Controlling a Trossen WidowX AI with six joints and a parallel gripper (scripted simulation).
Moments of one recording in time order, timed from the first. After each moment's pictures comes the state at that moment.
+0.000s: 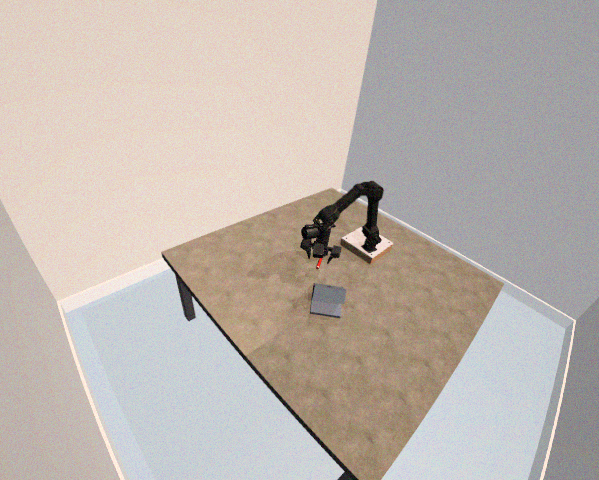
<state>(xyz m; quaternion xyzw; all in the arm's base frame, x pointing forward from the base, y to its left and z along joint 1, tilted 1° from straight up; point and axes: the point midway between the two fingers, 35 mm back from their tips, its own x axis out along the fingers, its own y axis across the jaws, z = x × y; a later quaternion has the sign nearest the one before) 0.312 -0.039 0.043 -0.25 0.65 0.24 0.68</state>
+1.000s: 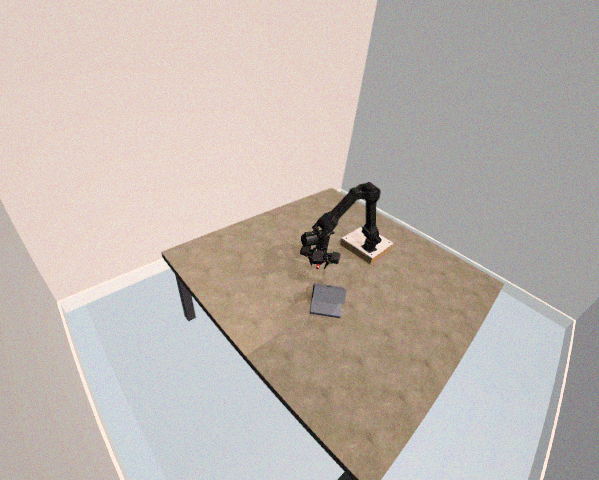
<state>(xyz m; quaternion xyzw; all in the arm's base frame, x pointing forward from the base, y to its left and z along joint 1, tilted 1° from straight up) 0.309 -0.039 0.004 -0.25 0.65 0.24 0.68</state>
